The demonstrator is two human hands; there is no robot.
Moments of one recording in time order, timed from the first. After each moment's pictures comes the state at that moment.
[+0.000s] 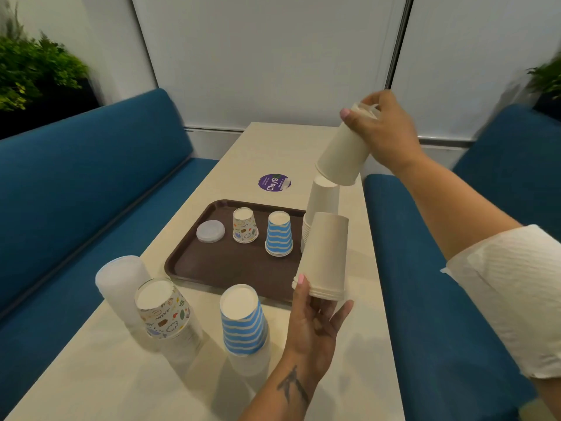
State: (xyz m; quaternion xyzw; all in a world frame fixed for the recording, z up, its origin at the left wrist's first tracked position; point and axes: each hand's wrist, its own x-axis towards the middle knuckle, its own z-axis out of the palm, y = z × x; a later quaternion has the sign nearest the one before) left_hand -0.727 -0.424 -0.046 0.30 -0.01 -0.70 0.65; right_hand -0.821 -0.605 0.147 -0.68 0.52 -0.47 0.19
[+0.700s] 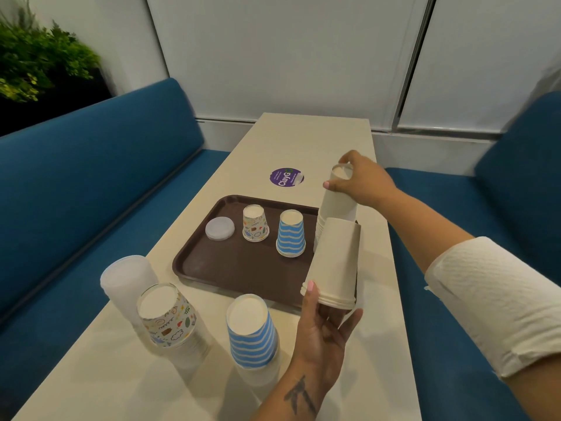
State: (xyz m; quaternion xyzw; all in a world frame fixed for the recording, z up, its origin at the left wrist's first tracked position) left_hand -0.720 -0.436 -0.057 0.31 -0.02 -0.69 0.65; right_hand -0.788 -0.645 0.059 -0.76 0.58 -0.24 0.17
